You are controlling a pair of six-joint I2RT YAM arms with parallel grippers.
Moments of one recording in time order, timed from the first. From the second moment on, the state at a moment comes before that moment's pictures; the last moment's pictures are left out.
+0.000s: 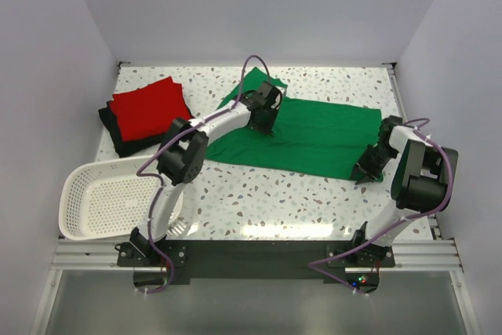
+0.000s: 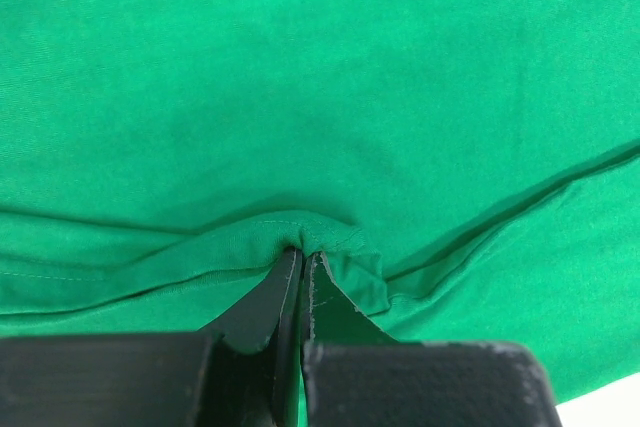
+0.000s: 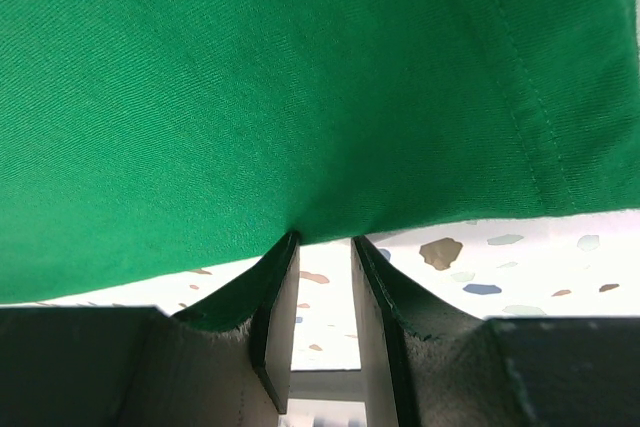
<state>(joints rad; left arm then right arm) -0.67 2.29 1.87 -0.57 -0.01 -0.25 -0.29 1.71 0.98 -0.84 -0.15 0.43</state>
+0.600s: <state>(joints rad) -0.68 2.34 1.92 -0.59 0.00 -0.22 -0.29 1.72 0.98 -0.84 -0.15 0.43</state>
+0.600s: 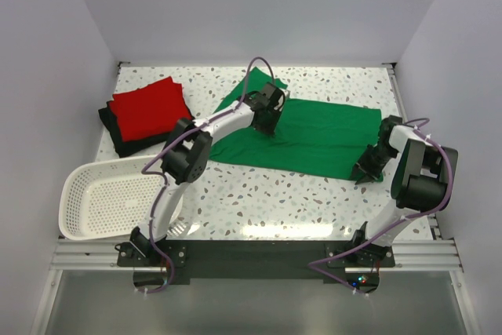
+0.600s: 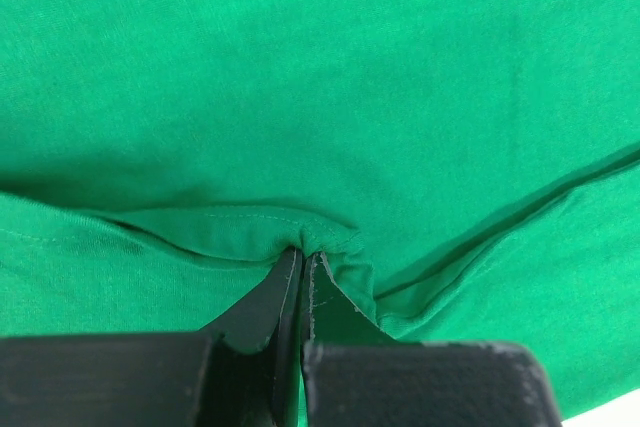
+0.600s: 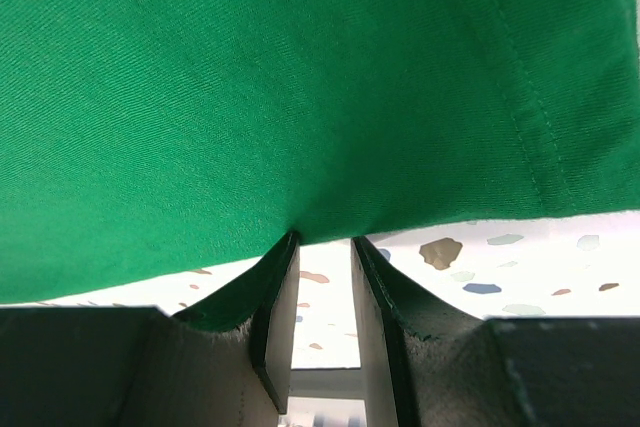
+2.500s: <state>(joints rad) -0.49 1.93 1.24 -0.27 0.00 -0.49 -0.25 1.87 1.21 -0.87 -0.07 0.38</state>
